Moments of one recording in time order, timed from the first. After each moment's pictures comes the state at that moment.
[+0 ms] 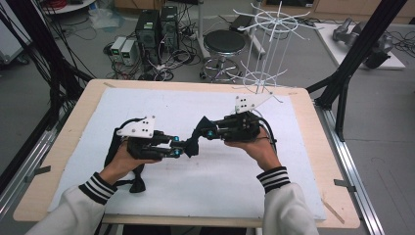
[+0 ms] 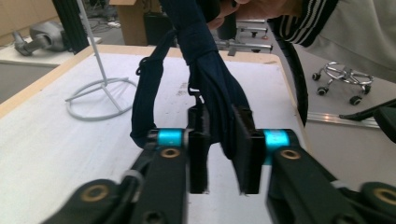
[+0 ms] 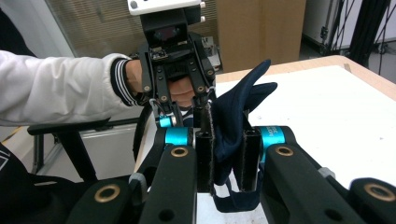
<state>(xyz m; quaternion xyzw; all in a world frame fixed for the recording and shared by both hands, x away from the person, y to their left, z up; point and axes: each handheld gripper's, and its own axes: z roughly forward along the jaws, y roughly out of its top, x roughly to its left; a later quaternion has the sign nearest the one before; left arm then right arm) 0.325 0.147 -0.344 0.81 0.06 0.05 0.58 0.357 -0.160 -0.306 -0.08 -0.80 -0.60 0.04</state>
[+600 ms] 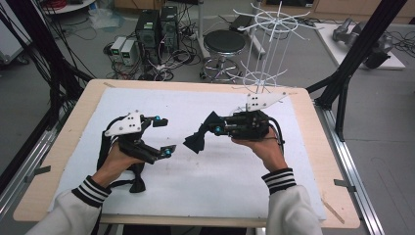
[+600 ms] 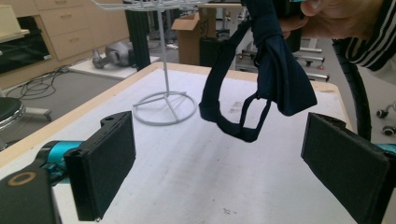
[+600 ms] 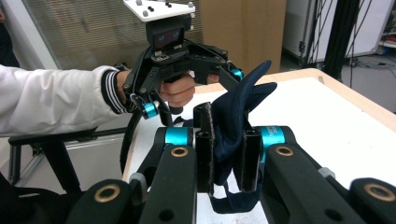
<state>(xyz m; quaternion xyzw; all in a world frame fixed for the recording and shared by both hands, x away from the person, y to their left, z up) 0.326 0.171 -0.346 0.76 0.14 0.13 0.62 0.352 -0.180 -0.297 -0.10 -0.78 -0.62 0.01</state>
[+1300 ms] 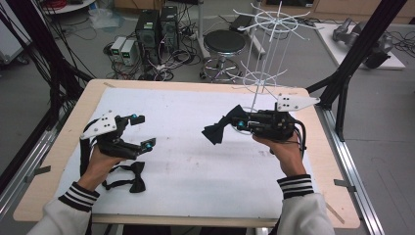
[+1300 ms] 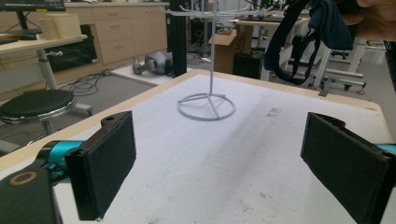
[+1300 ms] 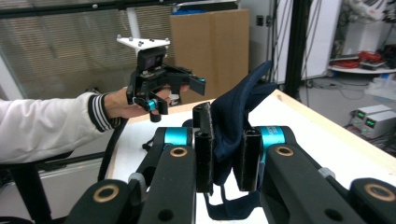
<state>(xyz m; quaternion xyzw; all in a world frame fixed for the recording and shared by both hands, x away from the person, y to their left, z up) 0.325 0.222 -0.360 0.73 0.20 0.18 0.63 0.336 -0.232 -0.287 -0.14 -0.74 -0.65 -0.05</state>
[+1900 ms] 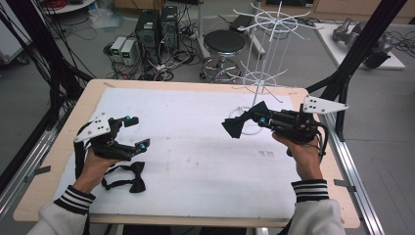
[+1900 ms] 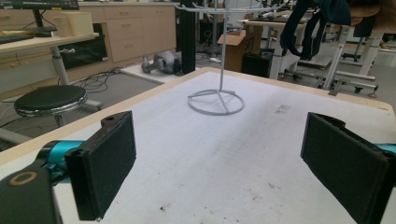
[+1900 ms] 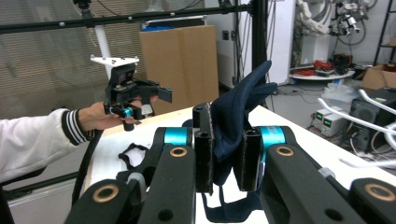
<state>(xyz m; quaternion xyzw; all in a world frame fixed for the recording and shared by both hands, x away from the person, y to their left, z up) 0.321 0.235 -0.366 0.72 0.22 0.19 0.63 0.325 -0.279 -0.284 -0.19 -0.72 -0.66 -0.10</state>
